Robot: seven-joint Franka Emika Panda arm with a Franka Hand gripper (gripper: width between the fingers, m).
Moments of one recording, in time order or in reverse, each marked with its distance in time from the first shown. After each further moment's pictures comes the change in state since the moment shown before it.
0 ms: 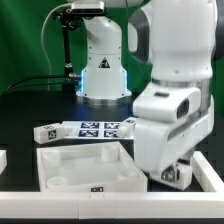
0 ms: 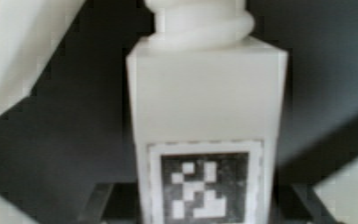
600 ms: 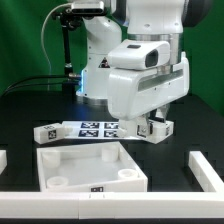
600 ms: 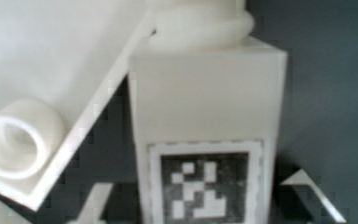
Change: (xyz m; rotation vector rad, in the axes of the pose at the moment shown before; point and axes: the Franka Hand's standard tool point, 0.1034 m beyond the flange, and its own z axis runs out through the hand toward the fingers) arm -0.053 -0.014 -0.041 -0.020 -0.005 -0.001
